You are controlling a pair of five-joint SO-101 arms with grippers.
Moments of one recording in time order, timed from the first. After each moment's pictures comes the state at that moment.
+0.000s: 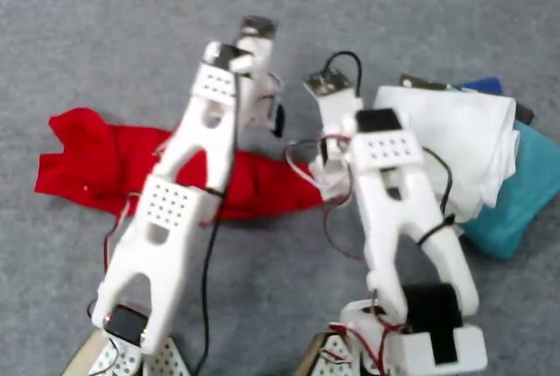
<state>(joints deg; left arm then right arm) 17.3 62.5 -73.8 100.4 8.2 -7.4 -12.3 28.8 78.3 14.9</state>
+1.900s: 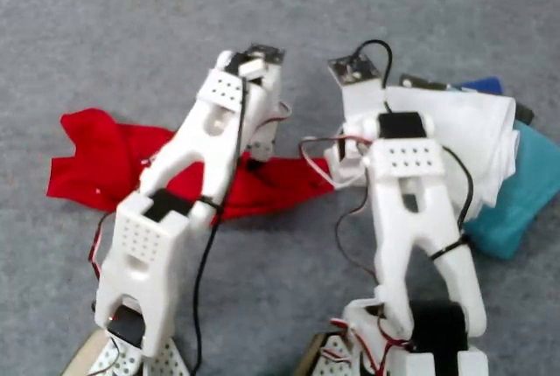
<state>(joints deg) 21.4 34.2 -32.1 99.6 12.6 -3.0 -17.3 27.5 77.8 12.8</state>
